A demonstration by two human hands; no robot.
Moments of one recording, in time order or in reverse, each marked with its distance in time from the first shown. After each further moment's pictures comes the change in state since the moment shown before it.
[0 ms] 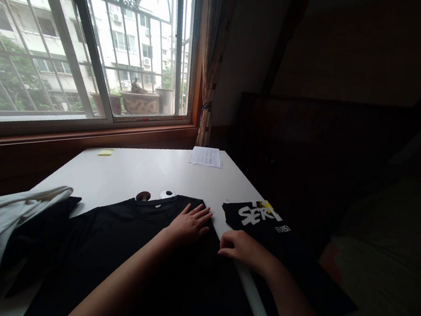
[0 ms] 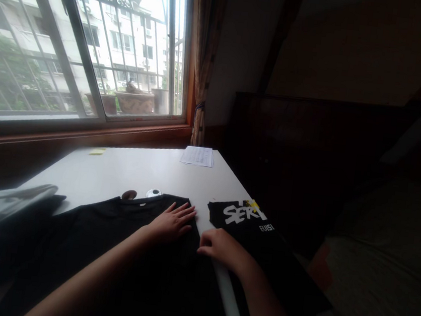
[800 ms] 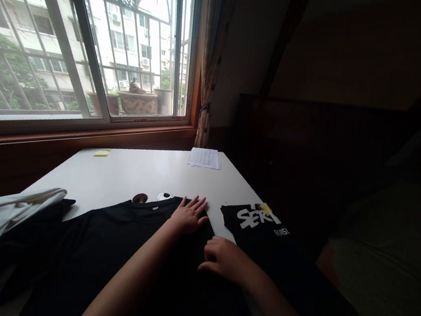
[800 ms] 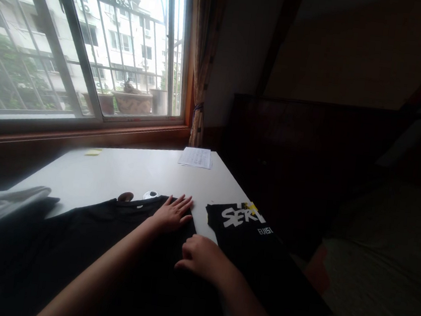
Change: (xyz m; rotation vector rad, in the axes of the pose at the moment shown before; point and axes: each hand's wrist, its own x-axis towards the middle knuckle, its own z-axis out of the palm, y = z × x) left_hand 0.036 -0.030 0.020 0.027 -0.004 -0.143; right_hand 0.010 -0.029 0.025 -0.202 0.014 -0.191
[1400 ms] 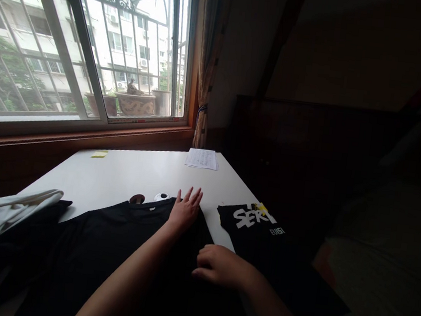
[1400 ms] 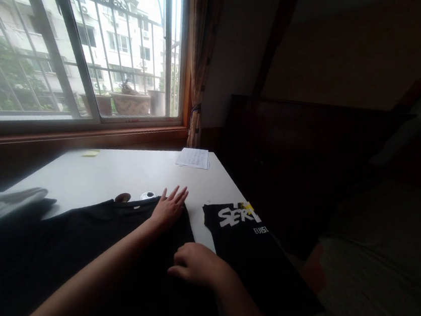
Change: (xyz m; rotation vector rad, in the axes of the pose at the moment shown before) left_hand 0.004 0.014 -0.013 0.136 0.166 -0.094; right_hand -0.006 -0.015 -0.007 0.046 -0.182 -0.116
